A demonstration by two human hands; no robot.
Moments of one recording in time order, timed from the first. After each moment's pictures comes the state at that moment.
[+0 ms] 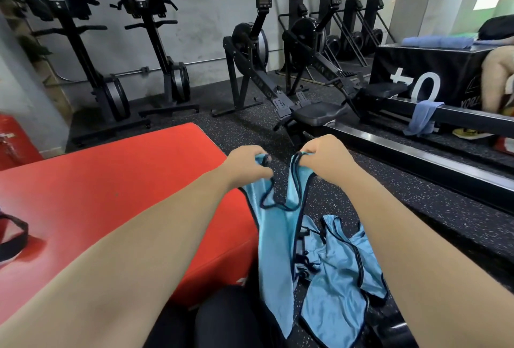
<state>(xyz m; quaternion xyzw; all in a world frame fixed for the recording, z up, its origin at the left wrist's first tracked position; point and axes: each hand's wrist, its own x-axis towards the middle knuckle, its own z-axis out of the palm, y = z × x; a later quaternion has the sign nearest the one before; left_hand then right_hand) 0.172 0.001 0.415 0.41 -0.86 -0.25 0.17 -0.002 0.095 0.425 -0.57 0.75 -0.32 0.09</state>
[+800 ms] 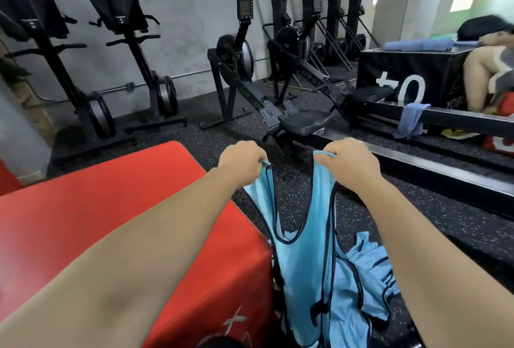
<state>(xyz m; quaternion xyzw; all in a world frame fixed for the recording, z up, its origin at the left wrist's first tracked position) 0.101 -0.047 0.430 0.38 -0.92 0.06 0.10 -0.077 0.089 0.428 -0.51 0.81 -0.31 -0.01</state>
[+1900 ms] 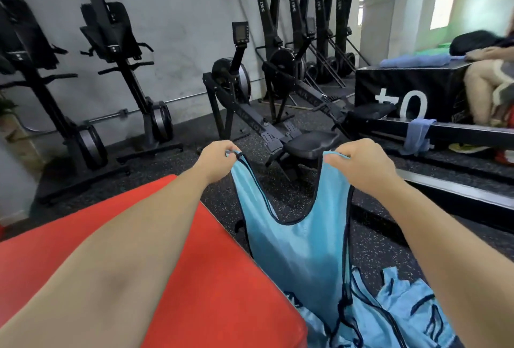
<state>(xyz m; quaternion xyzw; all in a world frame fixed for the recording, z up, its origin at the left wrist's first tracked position) 0.120 -0.218 0.459 0.40 -0.86 -0.16 0.25 -0.097 -0.009 0.454 -0.50 0.77 -0.39 -0.03</state>
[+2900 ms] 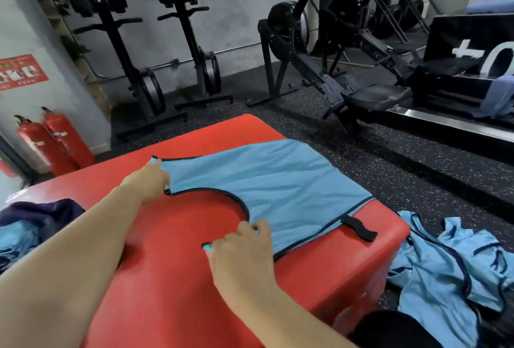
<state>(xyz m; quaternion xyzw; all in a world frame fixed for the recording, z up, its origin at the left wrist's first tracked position) 0.547 -0.214 0.375 0.59 -0.80 0.05 -0.12 0.382 0.017 0.323 -0.69 0.68 -0.23 -0.10</state>
